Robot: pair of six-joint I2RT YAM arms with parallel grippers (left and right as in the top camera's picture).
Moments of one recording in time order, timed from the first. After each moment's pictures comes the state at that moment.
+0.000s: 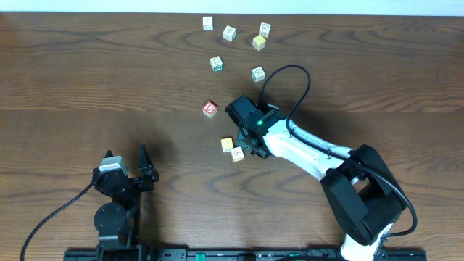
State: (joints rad) left arm 0.03 0.01 0.02 -0.12 -0.08 -0.17; right arm 0.70 1.92 1.22 -0.64 0.17 1.00
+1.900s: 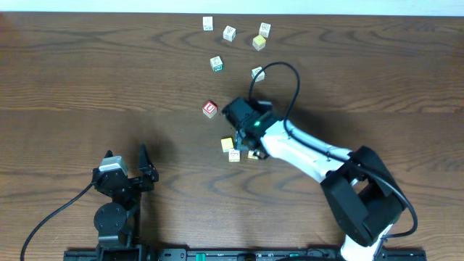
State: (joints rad) left arm 0.03 0.01 0.02 -0.12 -0.08 -0.17; right arm 0.70 1.92 1.24 -0.66 0.22 0.76
